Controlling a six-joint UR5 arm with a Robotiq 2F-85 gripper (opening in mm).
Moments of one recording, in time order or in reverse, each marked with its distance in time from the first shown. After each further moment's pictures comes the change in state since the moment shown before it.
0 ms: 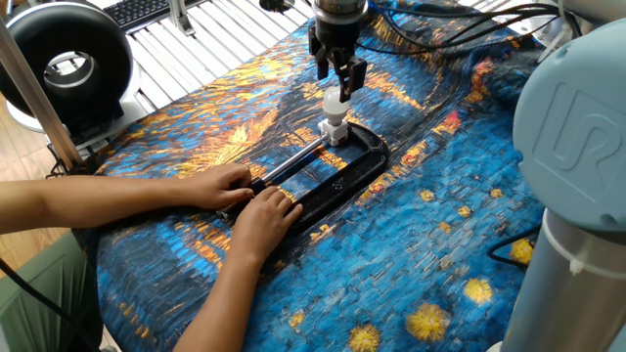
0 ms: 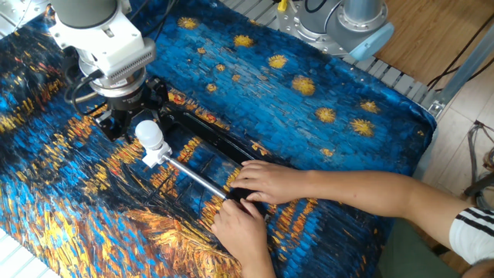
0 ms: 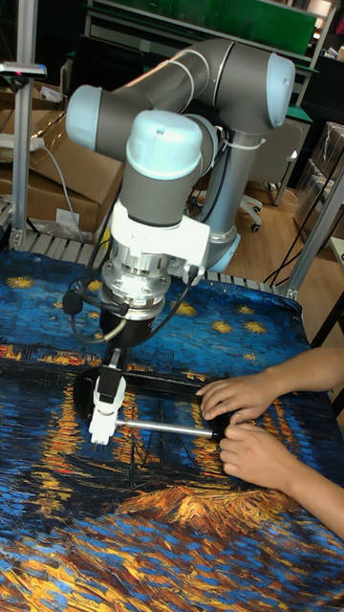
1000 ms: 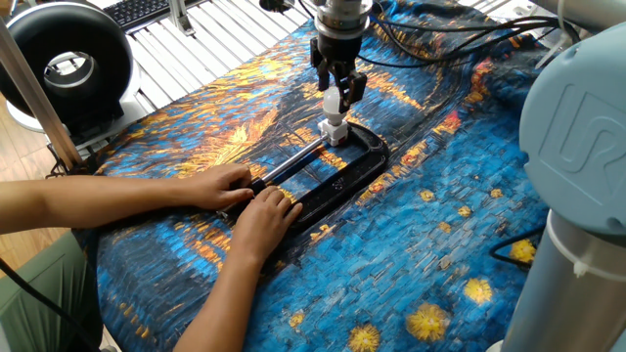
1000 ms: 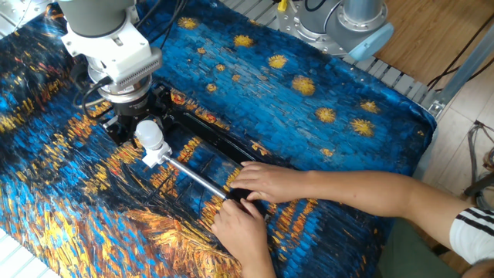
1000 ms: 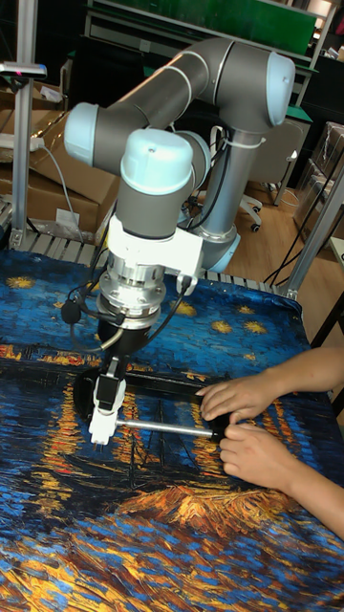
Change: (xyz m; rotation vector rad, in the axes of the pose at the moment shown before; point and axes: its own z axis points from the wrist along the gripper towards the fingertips) arm 0.001 0.005 0.023 0.016 -0.014 0.013
